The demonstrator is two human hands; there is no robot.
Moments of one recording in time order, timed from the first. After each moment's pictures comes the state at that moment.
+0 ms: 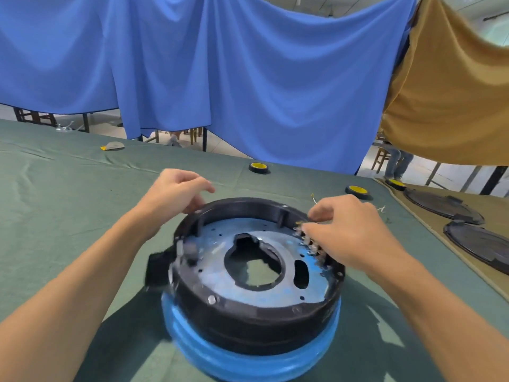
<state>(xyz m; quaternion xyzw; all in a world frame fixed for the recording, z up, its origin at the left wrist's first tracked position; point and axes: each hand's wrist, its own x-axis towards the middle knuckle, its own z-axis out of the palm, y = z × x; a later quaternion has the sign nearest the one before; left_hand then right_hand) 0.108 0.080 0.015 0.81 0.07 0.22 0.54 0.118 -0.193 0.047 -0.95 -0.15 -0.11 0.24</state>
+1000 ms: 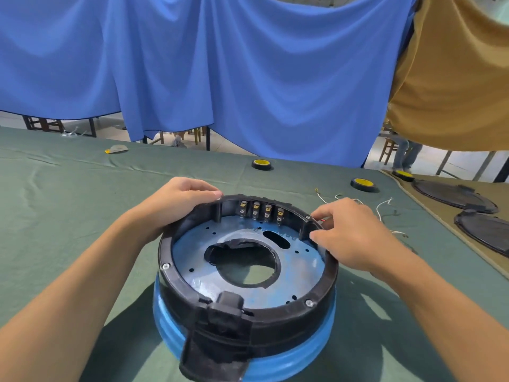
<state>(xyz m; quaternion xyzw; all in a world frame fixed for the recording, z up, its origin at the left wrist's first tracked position) 0.103 0.079 0.014 0.83 0.06 0.11 0.54 0.134 -0.201 0.034 -0.95 -0.18 -0.04 0.25</state>
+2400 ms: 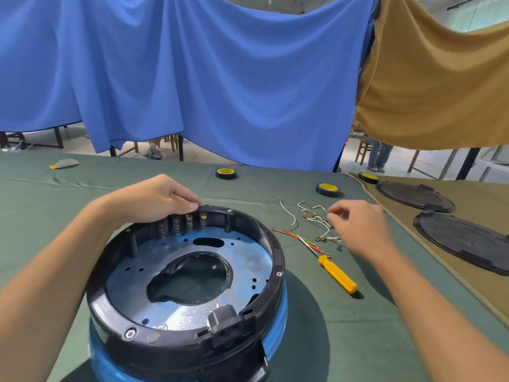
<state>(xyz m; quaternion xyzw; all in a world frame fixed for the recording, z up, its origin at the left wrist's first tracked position) 0.156 0.049 0.048 0.94 -0.01 0.02 0.34 0.245 -0.297 0.000 -0.94 -0.11 -0.22 0.24</state>
